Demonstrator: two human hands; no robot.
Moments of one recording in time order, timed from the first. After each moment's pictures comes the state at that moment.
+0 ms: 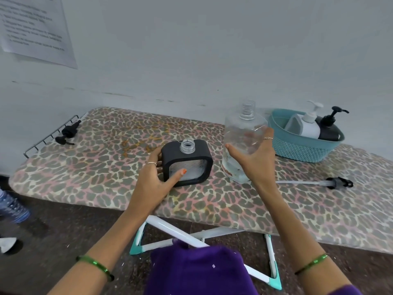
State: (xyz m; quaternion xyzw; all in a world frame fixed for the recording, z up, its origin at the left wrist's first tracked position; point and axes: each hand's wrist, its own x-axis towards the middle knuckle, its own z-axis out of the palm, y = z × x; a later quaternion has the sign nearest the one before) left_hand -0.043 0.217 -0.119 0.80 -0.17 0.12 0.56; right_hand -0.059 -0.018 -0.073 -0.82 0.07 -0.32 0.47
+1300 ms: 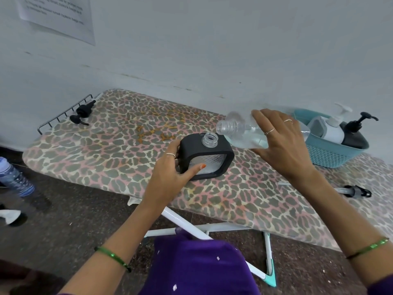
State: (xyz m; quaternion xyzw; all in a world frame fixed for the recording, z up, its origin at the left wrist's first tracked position) left_hand -0.039 0.221 -0.128 0.81 -0.16 0.14 0.55; right_hand -0.042 -0.033 -0.042 -0.92 -0.18 -0.34 -0.05
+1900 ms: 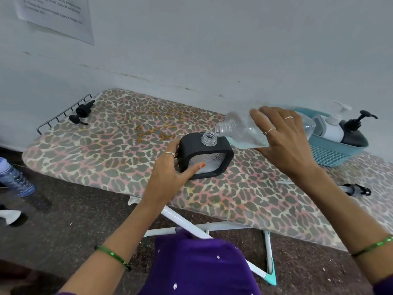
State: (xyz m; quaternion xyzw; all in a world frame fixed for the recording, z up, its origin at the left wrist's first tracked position) left_hand -0.041 0.223 -0.127 0.81 -0.16 0.15 0.55; right_hand -0.041 -0.035 -0.039 -0.91 -0.19 -0.36 -0.10
